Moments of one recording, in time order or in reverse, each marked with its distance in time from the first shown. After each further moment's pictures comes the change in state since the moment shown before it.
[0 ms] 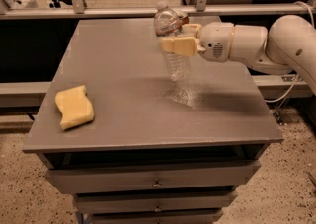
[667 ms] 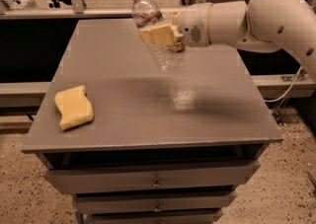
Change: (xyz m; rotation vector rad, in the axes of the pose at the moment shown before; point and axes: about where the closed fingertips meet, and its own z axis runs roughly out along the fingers) arm -0.027 0.017 0.041 0.063 0.148 -0.043
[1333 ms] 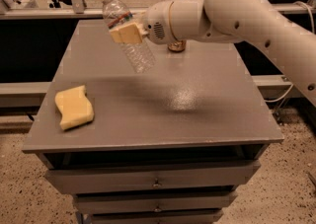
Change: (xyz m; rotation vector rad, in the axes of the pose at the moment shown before) arm -0.012 0.023 0.062 0.022 0.076 0.025
